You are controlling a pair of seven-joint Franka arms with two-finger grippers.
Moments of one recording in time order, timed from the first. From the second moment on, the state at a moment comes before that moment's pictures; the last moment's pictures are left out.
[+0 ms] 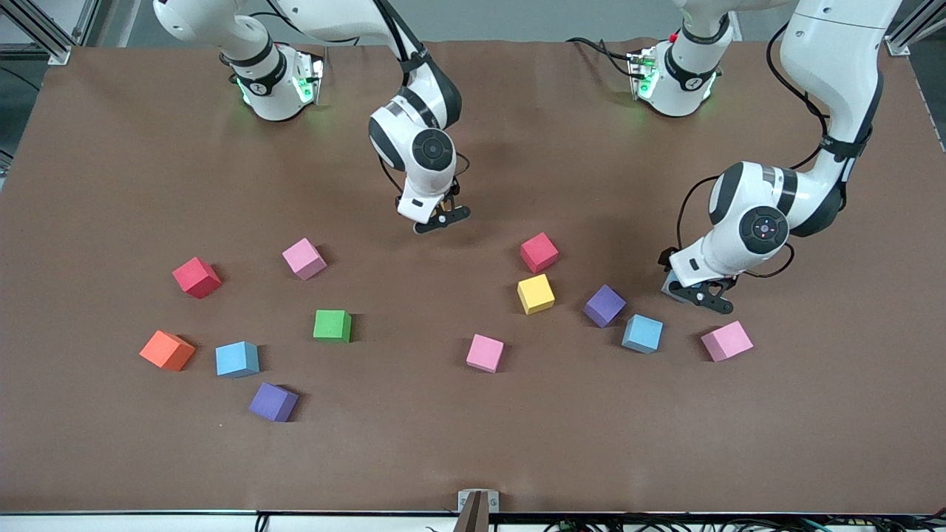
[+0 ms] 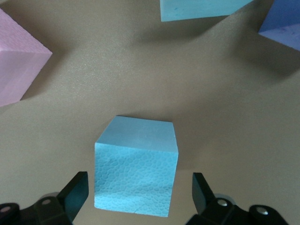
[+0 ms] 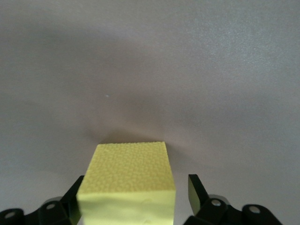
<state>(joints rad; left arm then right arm) 0.04 0.38 -0.19 -2.16 0.19 2.39 0.14 1.03 0.48 -0.18 -2.04 0.18 2.28 0.34</state>
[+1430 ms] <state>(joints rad) 0.05 0.45 -0.19 -2.13 0.19 2.40 0.17 1.08 0.49 -0.18 -2.00 0.40 2.29 0.62</state>
